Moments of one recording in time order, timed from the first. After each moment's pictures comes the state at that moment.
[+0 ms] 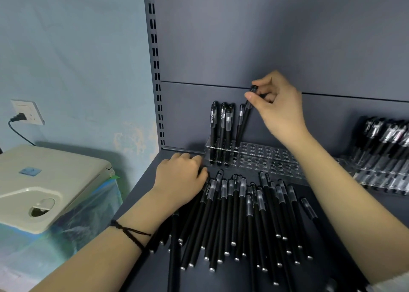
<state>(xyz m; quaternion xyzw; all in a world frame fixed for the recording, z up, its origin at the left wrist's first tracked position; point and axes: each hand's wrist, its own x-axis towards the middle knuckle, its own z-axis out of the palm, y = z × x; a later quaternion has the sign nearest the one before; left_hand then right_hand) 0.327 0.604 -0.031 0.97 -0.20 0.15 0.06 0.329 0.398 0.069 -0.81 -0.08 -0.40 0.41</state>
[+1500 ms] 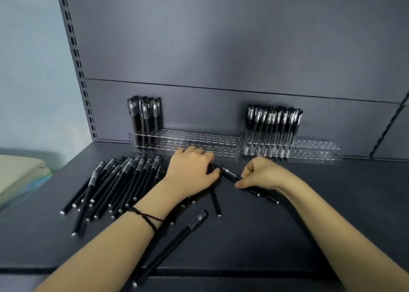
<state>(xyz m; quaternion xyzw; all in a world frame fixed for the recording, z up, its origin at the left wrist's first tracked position) 0.227 0.442 -0.025 0.91 -0.36 0.21 0.07 0.154 0.259 0.004 -0.95 0.15 0.05 0.26</state>
